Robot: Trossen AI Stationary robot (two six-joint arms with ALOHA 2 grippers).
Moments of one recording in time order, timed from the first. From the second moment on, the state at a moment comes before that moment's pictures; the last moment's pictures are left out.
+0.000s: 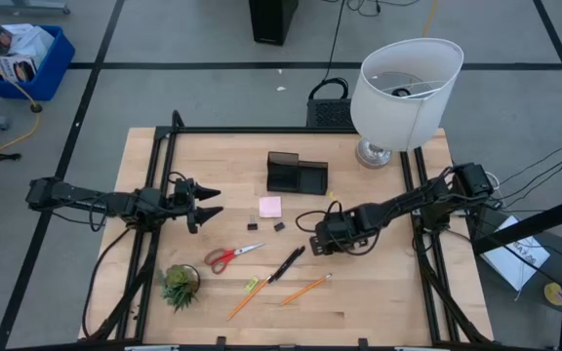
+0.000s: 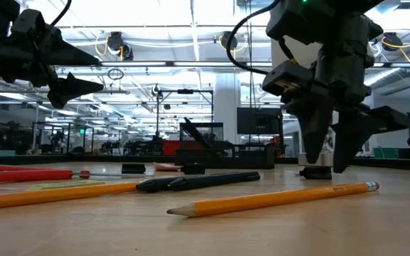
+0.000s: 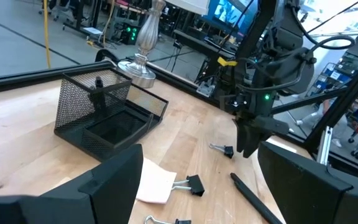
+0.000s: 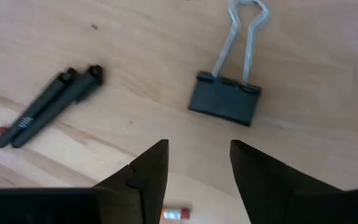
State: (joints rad) left arm -0.10 0.38 0.01 0.30 -0.28 -0.41; right arm 0.21 1.65 0.88 -0.46 -0.14 1.56
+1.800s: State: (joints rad) left arm -0.10 0.38 0.01 0.29 -0.26 -0.42; right arm 0.12 1.67 0.88 -0.50 -0.18 1.44
